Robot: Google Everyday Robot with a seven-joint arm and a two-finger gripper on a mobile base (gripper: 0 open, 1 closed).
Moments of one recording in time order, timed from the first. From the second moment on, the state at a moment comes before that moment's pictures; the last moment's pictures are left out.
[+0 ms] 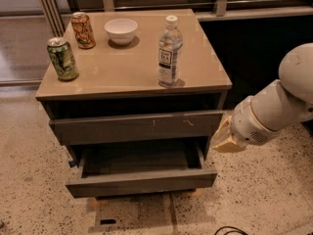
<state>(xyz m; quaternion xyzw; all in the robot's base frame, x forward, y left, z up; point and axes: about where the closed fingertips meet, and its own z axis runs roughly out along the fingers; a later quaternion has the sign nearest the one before) 0.439 -0.162 0.786 -0.60 0.77 0.11 0.19</state>
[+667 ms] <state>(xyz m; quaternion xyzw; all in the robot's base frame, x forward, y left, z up) 0.437 -0.159 0.759 -0.62 0.76 0.11 0.19</state>
